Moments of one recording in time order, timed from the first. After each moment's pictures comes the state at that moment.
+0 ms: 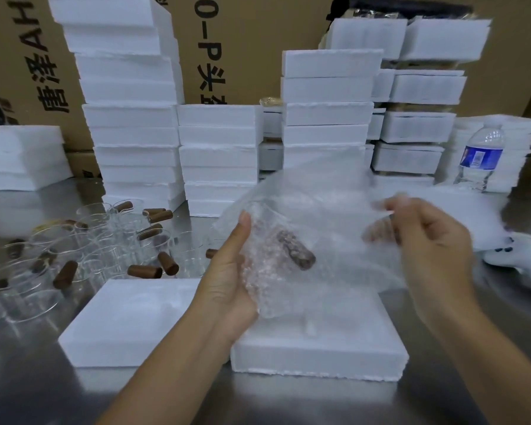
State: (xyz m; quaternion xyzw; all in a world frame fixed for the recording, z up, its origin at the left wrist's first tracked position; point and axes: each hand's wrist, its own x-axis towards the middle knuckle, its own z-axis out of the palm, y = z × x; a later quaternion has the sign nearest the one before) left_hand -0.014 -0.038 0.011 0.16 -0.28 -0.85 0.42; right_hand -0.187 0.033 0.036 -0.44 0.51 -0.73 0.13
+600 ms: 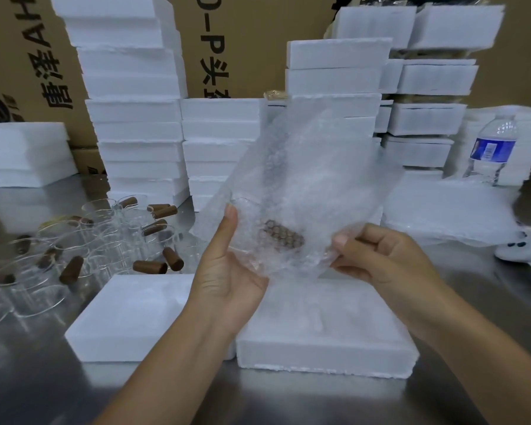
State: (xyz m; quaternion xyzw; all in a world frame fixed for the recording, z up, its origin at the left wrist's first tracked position) left_hand -0.010 -0.045 0.007 0.07 -0.26 -0.83 0.49; right_hand -0.179 0.025 0.017 -0.52 0.47 -0.61 0.37
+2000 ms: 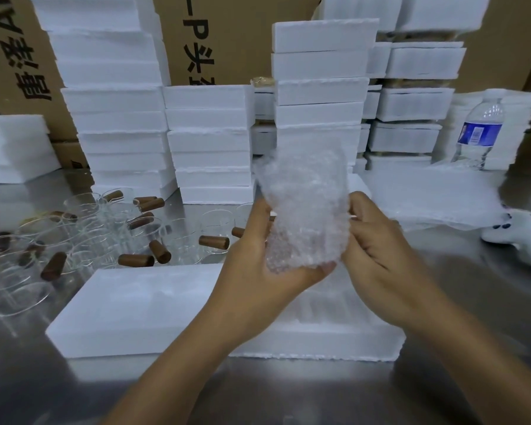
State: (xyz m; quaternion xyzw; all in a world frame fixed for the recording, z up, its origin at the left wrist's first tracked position) left_hand -0.022 -0.015 0.005 0.22 -0.76 -0.41 0.45; right_hand -0.175 0.030 0.014 -0.70 0.51 -0.49 0.07
